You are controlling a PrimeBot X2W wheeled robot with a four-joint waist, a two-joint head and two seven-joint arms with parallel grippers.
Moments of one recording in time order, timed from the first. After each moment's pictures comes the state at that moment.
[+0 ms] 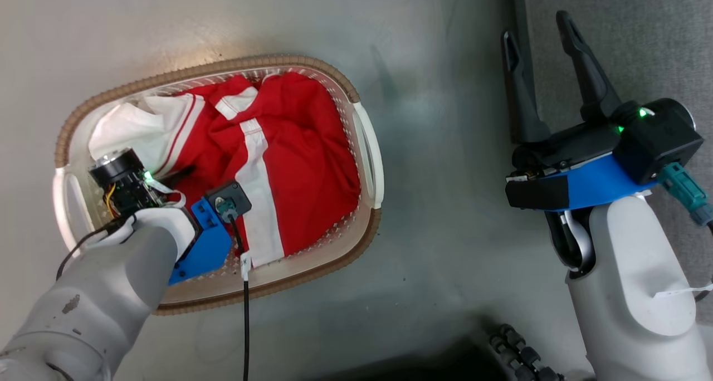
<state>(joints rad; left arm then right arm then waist) -0.96 0.28 -1.28 1.26 -0.19 -0.13 -0.08 -0.57 -0.05 0.11 0.17 0.08 0.13 -0.26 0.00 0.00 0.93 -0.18</state>
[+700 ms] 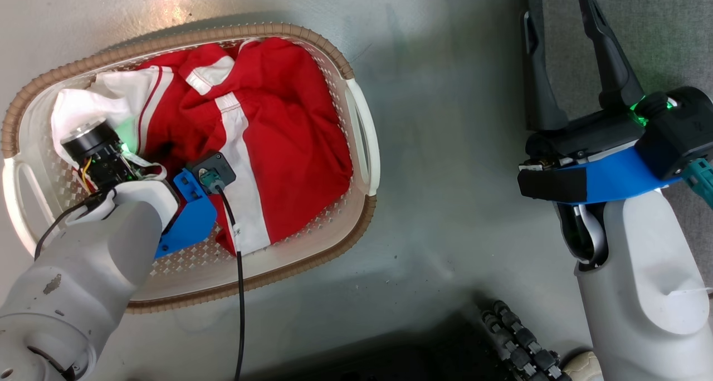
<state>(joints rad) -1.03 0.30 -1.28 1.26 -0.19 -0.13 -0.01 -0.58 -0.05 0.08 0.12 0.08 0.13 -0.26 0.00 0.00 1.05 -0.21</state>
